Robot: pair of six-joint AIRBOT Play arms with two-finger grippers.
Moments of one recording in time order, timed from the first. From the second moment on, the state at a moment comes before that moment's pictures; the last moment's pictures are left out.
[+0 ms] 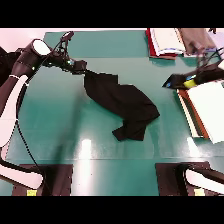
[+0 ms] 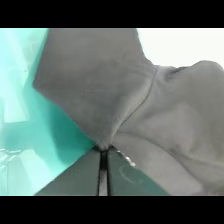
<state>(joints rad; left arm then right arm) -0.18 -1.63 1.69 1.02 -1.08 -1.36 -0.06 -1.25 1.21 -1.08 1.24 1.40</state>
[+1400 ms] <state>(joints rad) -0.18 -1.04 1.99 1.07 -1.02 -1.29 0.11 -1.13 1.89 -0.92 1.20 1.24</state>
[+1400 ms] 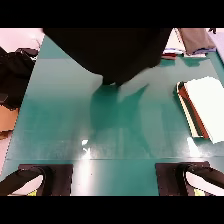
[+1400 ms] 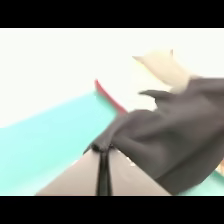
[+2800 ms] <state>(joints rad) -0.16 -1.60 1.88 1.38 -1.20 -1.39 0.32 -1.45 1.47 -1.05 1.00 1.43</state>
